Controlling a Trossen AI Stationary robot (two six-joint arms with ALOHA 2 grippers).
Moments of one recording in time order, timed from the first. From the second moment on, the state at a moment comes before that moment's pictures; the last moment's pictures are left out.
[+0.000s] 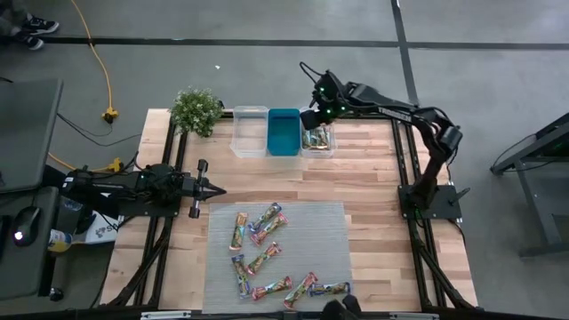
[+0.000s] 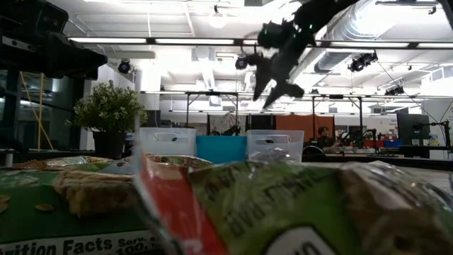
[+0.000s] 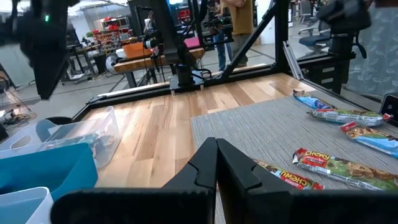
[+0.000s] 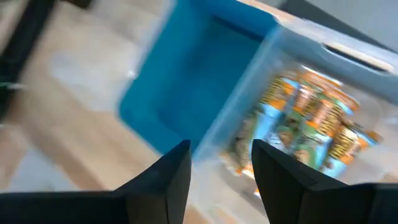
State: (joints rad) left arm -0.05 0.06 0.03 0.00 0.04 0.19; right arm -0.63 1.77 1.49 -0.67 -0.19 0.48
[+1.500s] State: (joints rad) left arm -0.05 0.06 0.03 0.00 0.04 0.19; right arm 0.11 1.68 1.49 -0.39 0.02 0.29
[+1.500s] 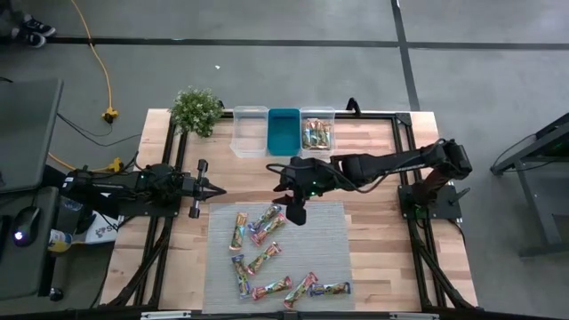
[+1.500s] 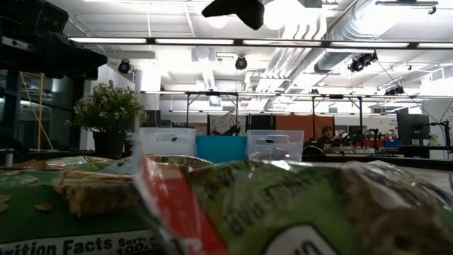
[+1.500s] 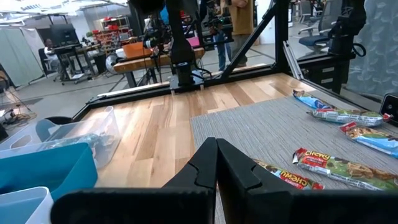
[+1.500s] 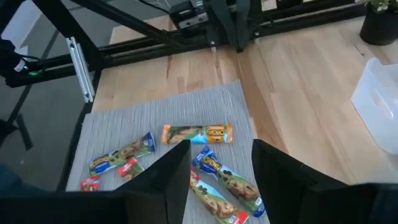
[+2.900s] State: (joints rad) left arm -0.05 0.06 0.03 0.00 0.03 0.19; right arm 0.37 1.86 1.49 -0.58 -0.21 0.27
